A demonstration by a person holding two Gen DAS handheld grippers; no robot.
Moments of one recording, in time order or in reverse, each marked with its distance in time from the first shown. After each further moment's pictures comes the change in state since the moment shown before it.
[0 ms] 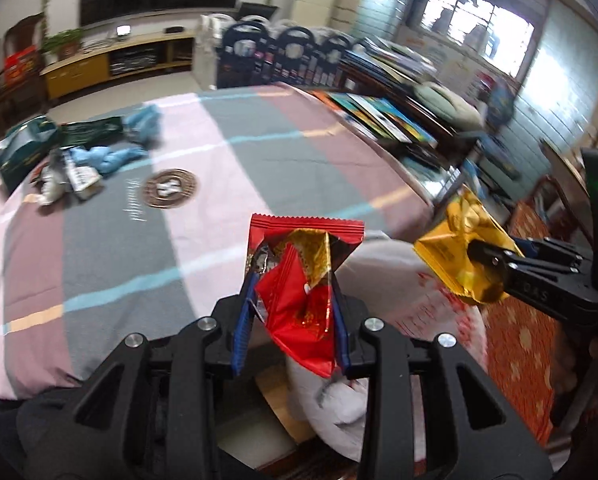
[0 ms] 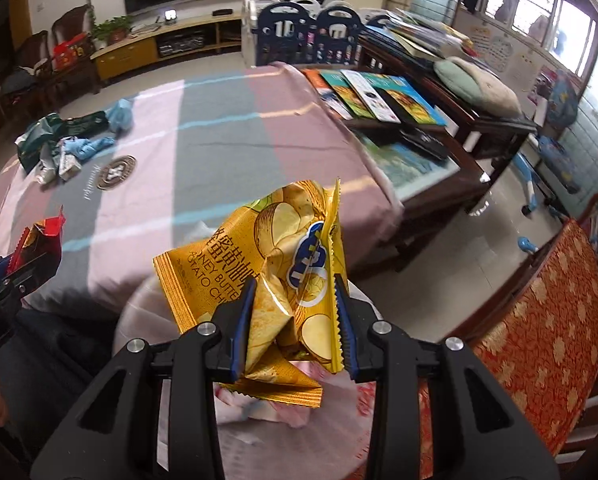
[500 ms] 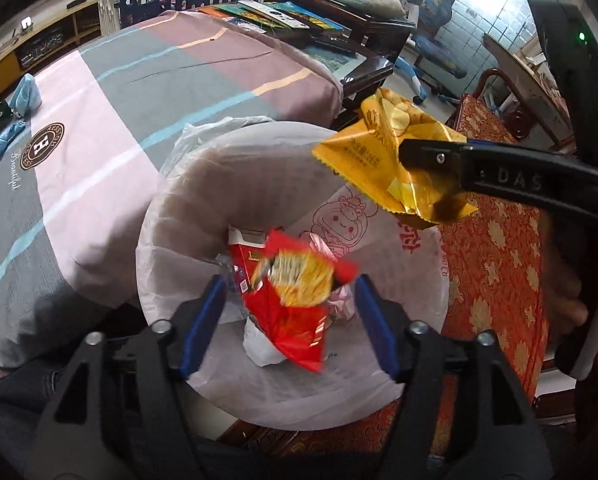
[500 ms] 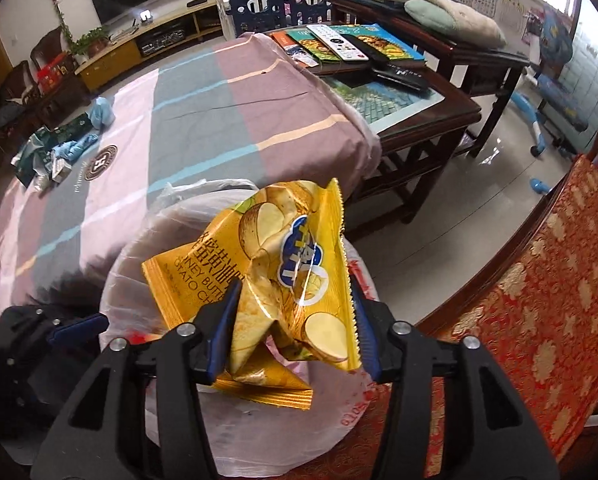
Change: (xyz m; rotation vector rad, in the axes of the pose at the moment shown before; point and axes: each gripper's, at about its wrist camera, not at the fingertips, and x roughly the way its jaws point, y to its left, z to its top) left arm 0.056 -0.084 -0.053 0.199 0.264 -0.159; right arm 0.015 -0.044 -0.035 0.140 0.096 0.086
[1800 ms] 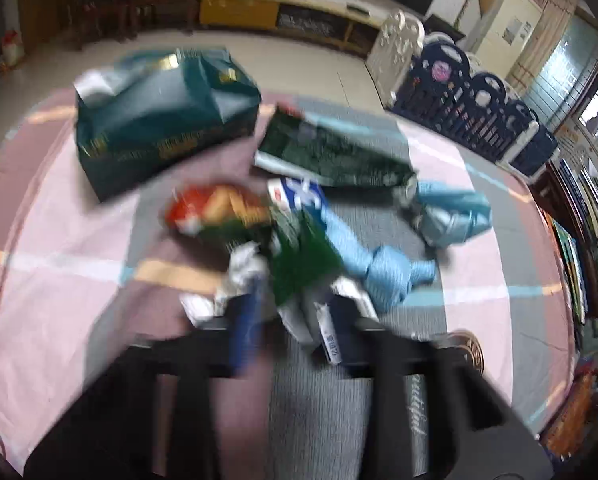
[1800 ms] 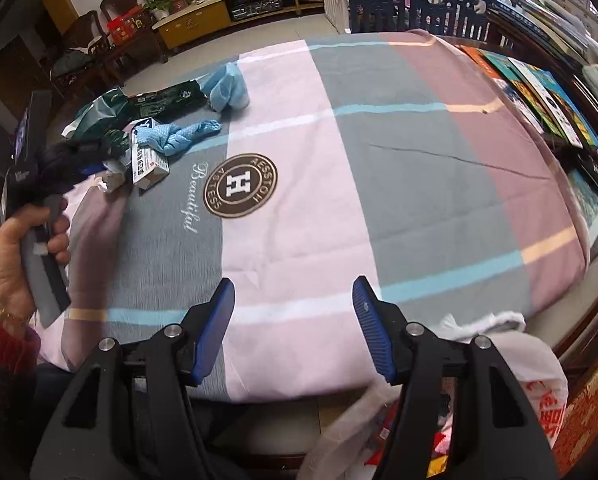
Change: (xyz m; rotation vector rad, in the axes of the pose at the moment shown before) left arm -0.044 0.448 0.073 -0.766 -0.216 0.403; right arm 0.097 0.235 0.103 -0.210 0.074 0.202
